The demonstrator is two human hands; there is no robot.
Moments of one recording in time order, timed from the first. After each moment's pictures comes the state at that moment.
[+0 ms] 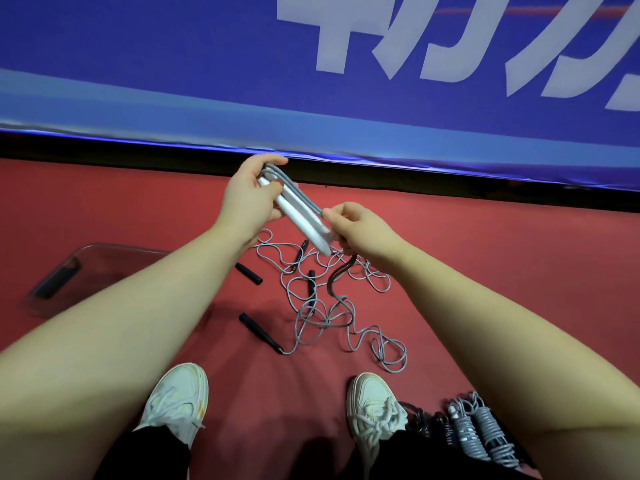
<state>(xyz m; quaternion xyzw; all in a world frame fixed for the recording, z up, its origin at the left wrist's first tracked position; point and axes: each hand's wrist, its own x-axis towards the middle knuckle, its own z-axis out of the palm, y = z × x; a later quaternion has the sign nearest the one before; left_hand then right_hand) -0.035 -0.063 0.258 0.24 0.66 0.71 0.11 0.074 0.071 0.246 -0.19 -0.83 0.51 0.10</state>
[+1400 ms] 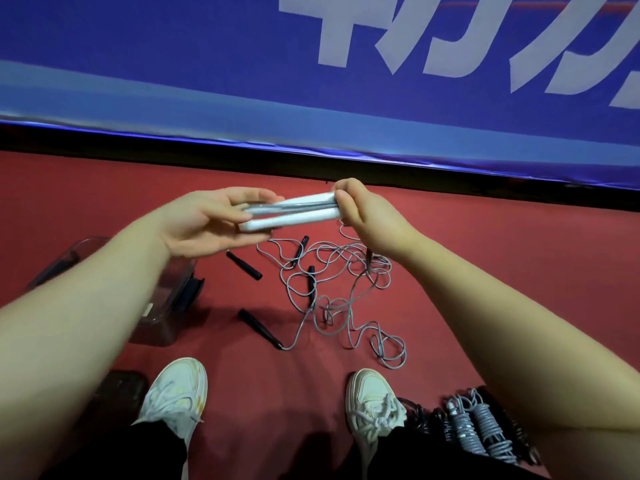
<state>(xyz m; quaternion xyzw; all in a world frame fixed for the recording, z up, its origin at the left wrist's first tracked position) -0.058 -0.127 0.254 0.27 0.57 0.64 0.43 0.082 0.077 0.263 -0.10 -0.95 0.25 0.15</state>
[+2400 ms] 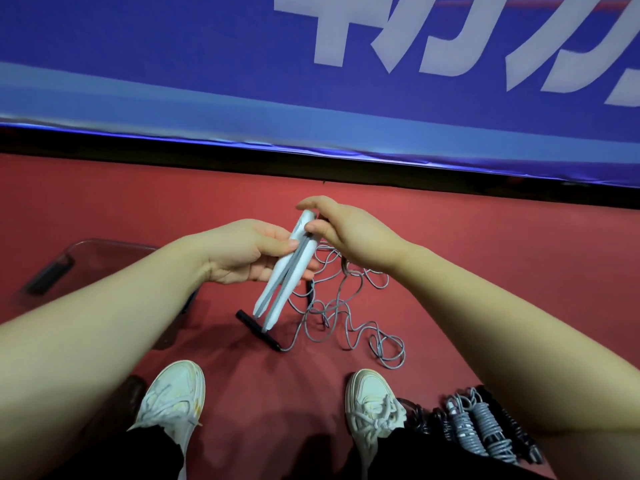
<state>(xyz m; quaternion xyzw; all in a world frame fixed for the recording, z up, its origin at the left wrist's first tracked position) -0.017 -0.098 0.244 0.27 0.62 0.53 0.51 0.083 0.058 0.260 0.00 -0.97 0.23 0.10</state>
